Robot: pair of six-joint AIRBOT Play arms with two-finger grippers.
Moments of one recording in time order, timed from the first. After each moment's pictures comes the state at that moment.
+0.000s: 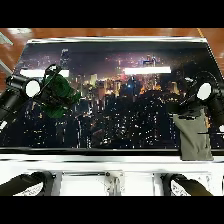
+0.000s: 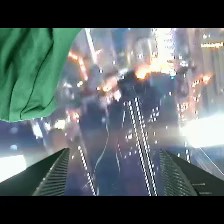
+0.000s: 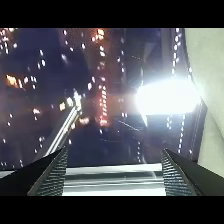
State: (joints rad) left arm -0.33 -1.22 1.24 1.62 -1.26 -1.67; right arm -0.02 -1.15 1.10 -1.53 1.38 1.62
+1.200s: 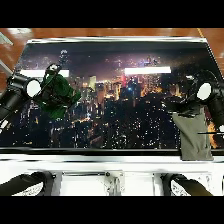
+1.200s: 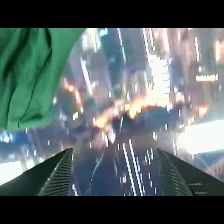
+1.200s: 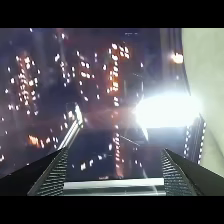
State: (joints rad) left arm -0.31 -1.24 1.25 1.62 -1.21 -1.68; right arm -0.02 -1.15 1.10 -1.53 1.32 1.62
